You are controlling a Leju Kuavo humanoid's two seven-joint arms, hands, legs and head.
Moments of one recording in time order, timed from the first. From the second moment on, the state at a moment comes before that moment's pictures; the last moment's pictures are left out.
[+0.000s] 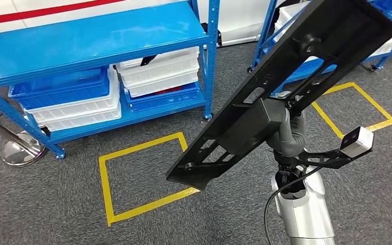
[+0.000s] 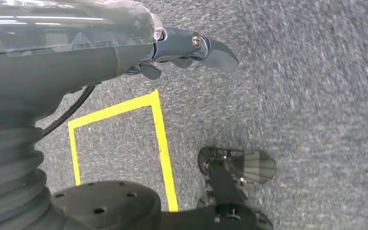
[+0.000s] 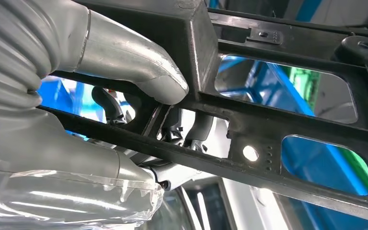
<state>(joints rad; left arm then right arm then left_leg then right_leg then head) -0.14 -0.14 1.21 -0.21 -1.11 0.13 -0.06 -0.33 0.07 0.04 -1.53 -0.47 0.60 -0.40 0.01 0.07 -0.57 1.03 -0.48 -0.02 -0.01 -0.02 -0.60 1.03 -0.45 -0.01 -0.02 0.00</state>
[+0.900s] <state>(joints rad) -0.14 -0.13 1.21 -0.21 -1.12 0.13 -0.06 -0.28 0.11 -0.01 -1.62 -0.30 0.45 -0.50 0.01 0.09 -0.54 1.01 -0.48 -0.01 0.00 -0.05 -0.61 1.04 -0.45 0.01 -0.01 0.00</state>
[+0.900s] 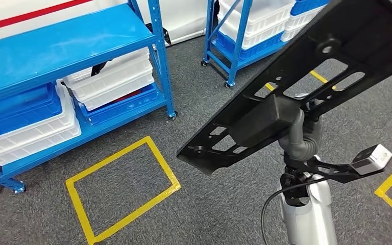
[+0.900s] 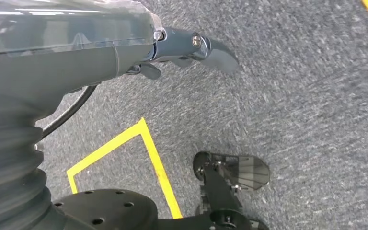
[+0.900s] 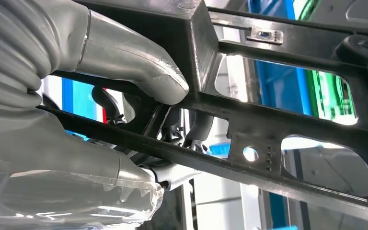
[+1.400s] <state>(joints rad) -0.14 -0.13 1.20 -0.21 -1.12 0.13 -0.06 -0.27 0.11 -0.01 -1.61 -0.32 0.50 -0.52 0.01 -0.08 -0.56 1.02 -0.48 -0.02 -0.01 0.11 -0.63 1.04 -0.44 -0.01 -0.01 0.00</state>
